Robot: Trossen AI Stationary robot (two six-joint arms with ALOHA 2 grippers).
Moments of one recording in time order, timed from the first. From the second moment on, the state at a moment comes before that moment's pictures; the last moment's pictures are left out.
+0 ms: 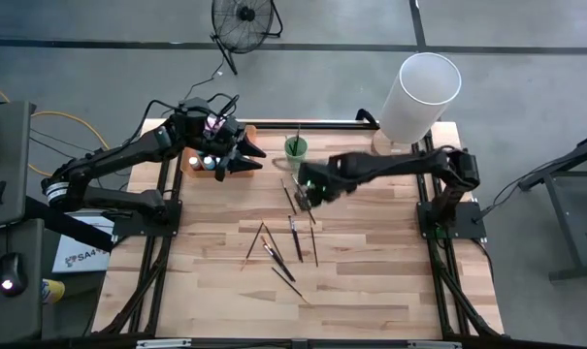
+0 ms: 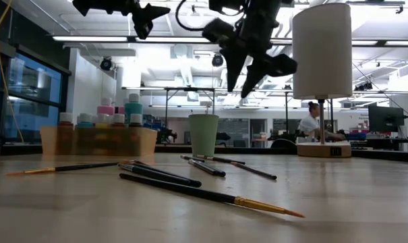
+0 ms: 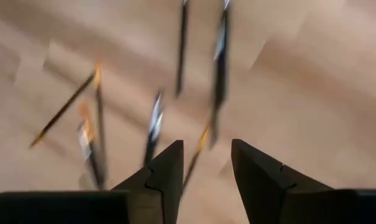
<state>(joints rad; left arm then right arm) 0.51 1.06 0.98 -0.13 0.73 -0.21 -0.06 1.80 1.50 -0.92 -0.01 1.08</state>
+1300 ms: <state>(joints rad) 0.51 1.06 0.98 -0.18 0.72 -0.20 0.12 2.13 1.50 -0.87 0.01 1.33</state>
